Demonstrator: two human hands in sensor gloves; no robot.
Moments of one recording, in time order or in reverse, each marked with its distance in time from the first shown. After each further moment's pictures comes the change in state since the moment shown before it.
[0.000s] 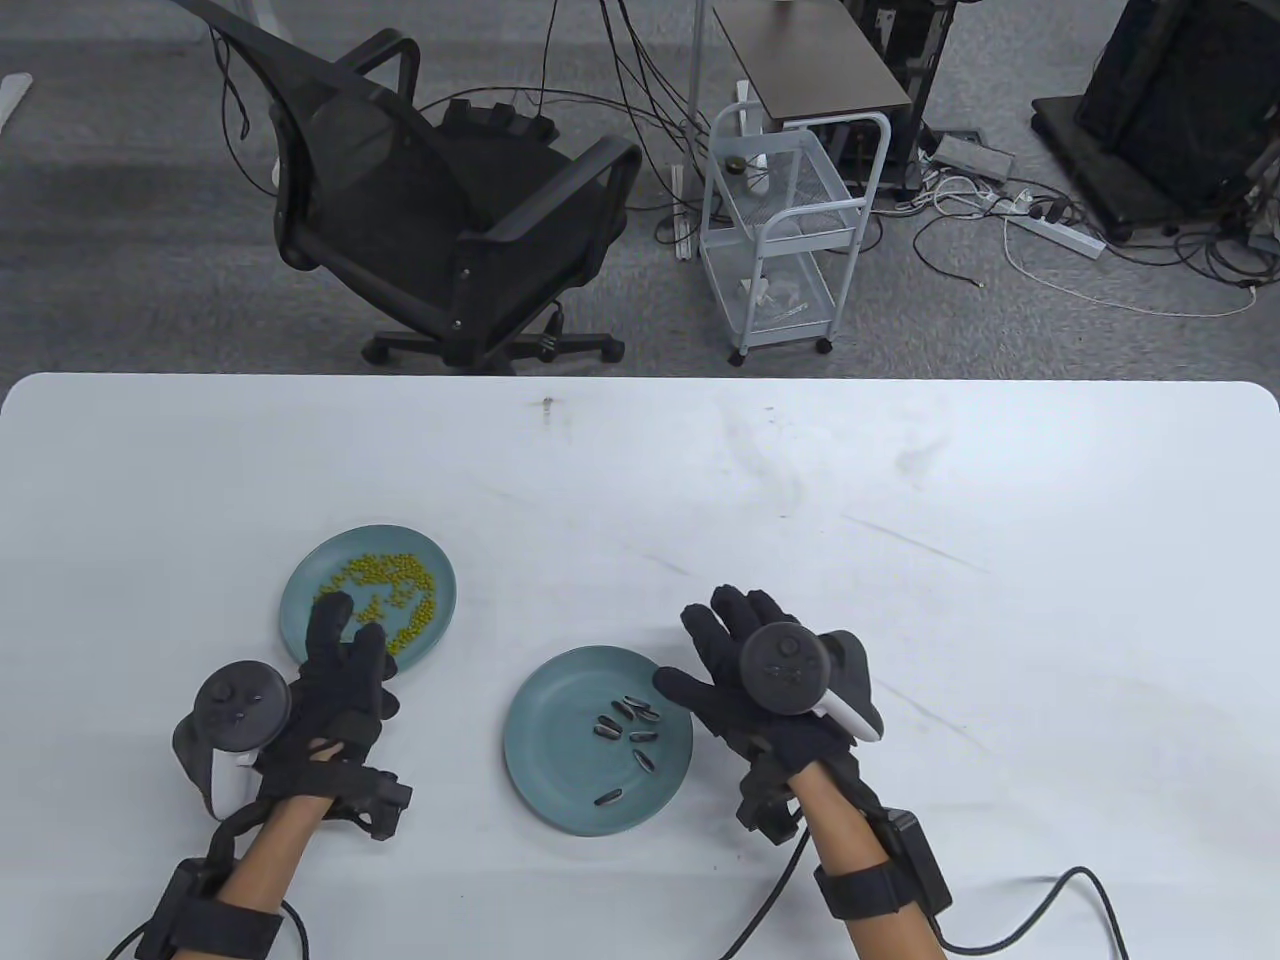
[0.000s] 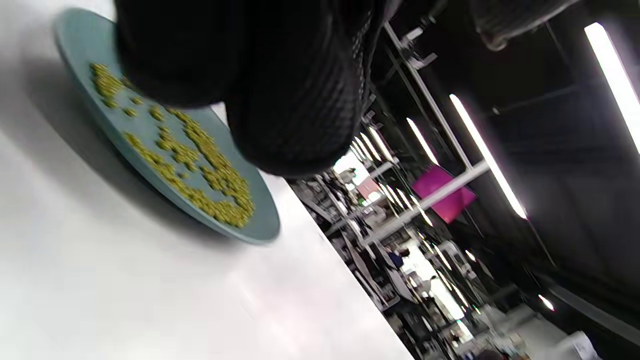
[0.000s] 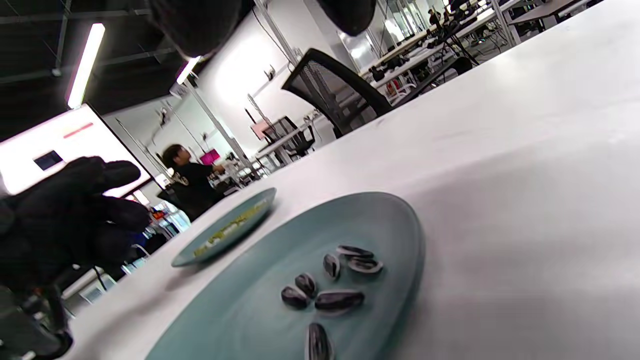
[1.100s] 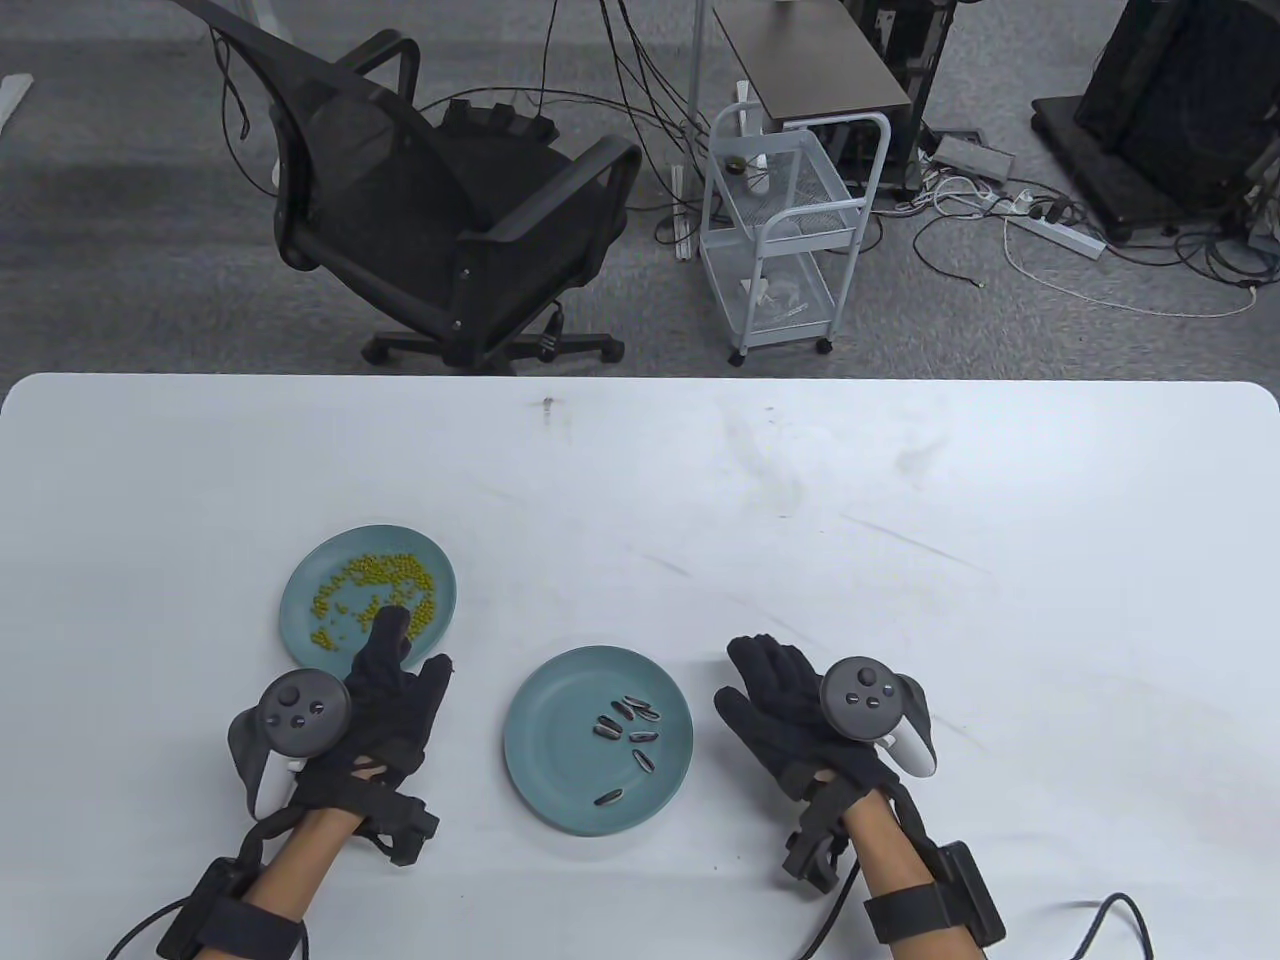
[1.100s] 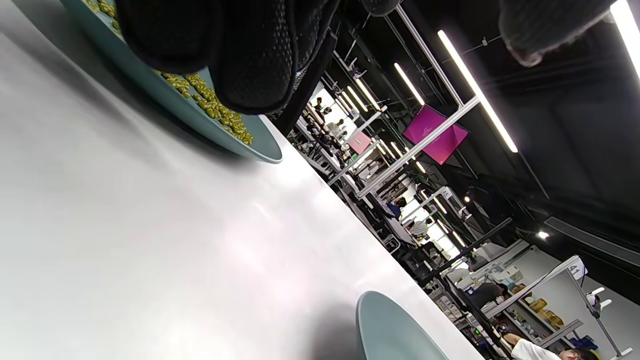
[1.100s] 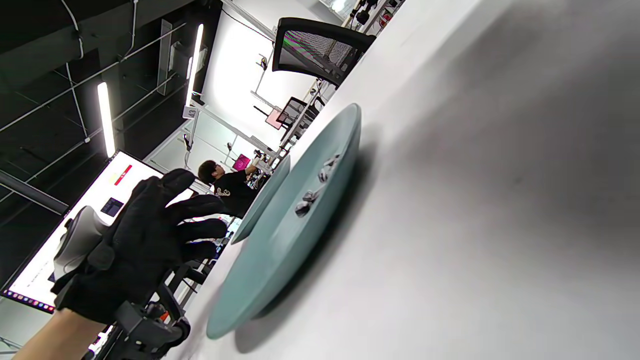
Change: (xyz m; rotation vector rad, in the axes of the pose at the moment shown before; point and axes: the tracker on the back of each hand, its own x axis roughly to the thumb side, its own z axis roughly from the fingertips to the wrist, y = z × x) left_hand 0.008 -0.033 0.005 -0.109 -0.008 -0.104; right_hand -0.070 0.029 0.030 0.157 0.027 -0.342
